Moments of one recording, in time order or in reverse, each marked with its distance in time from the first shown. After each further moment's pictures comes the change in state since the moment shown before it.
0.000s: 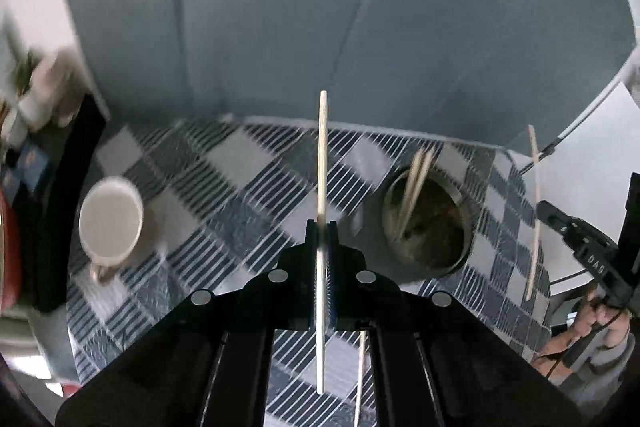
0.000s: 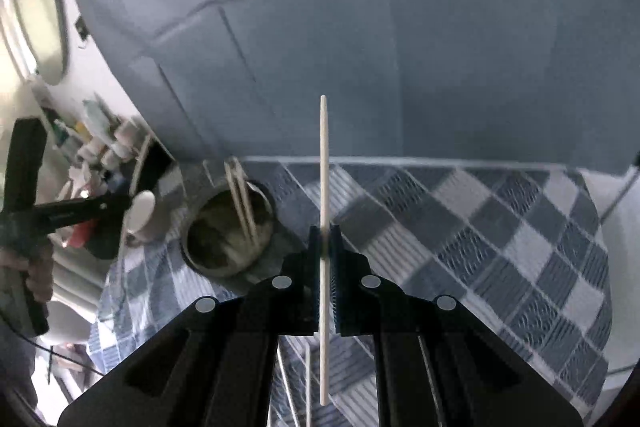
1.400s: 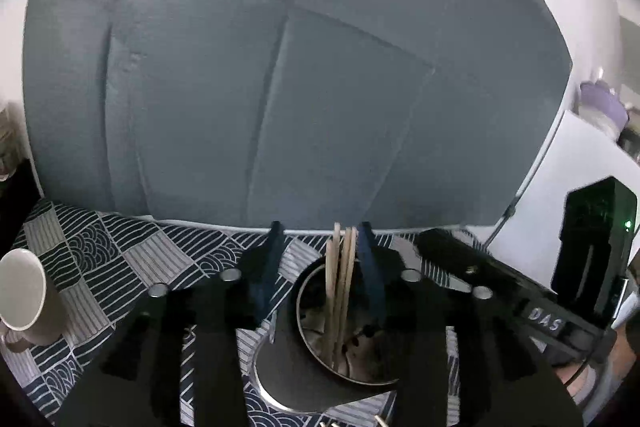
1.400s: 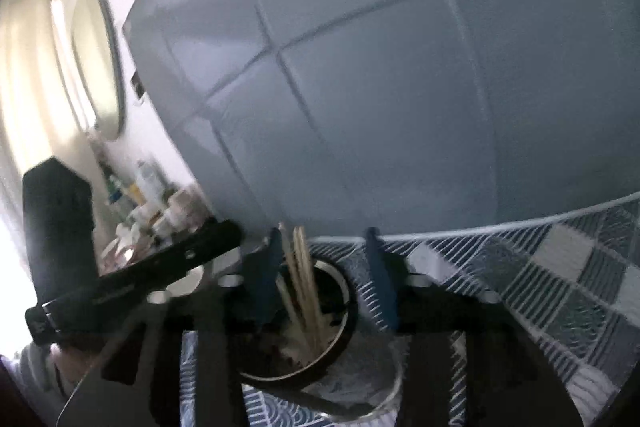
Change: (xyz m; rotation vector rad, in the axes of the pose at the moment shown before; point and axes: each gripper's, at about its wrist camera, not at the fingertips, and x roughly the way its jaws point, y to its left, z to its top) left arm 0.043 -0.034 -0.021 0.046 -0.469 -0.169; right arm 0.054 0.015 -0.015 0.040 -0.369 0.233
